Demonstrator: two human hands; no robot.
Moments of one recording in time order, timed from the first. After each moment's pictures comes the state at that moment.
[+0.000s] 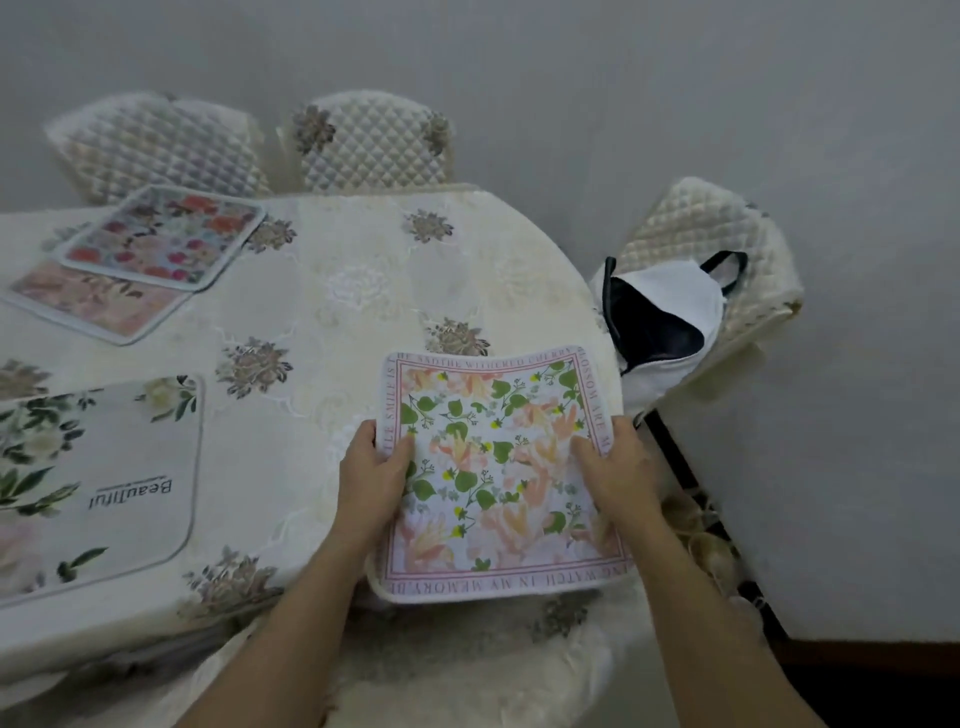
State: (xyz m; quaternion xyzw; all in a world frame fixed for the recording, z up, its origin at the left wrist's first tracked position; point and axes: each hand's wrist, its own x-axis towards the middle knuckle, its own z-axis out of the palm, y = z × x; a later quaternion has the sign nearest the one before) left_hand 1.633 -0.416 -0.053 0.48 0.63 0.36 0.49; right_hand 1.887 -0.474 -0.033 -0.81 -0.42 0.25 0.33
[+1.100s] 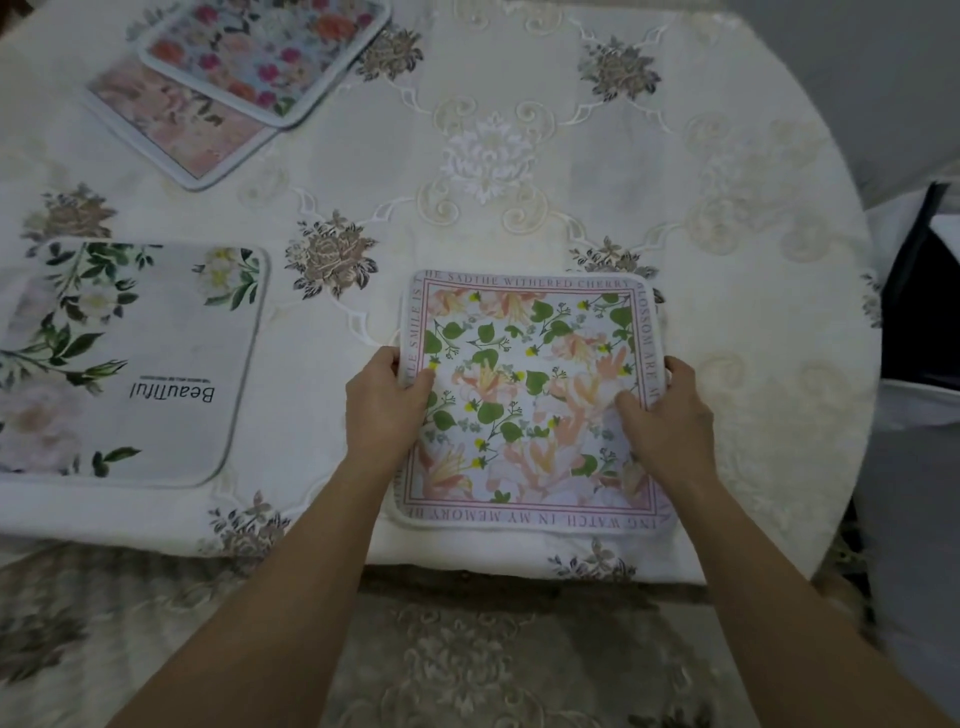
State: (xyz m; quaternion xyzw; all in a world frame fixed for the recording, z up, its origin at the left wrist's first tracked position) left_hand 1.581 -0.299 -0.172 0.44 0.80 0.26 0.32; right_hand 1.853 -0.299 -0.174 -0.77 -0.48 0.35 0.22
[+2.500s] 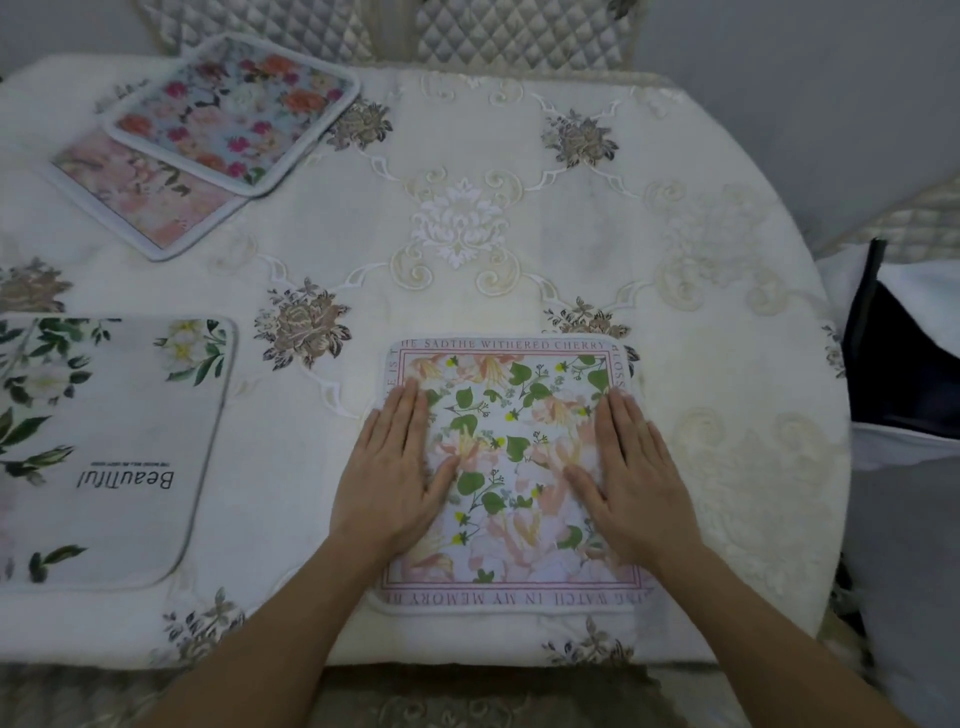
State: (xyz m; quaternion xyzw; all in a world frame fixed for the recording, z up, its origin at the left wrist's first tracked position) left_hand 1.576 -0.296 -0.215 0.75 0.65 0.00 0.13; right_hand 1.864 -0.296 -0.212 -0.64 -0.76 0.11 -0.01
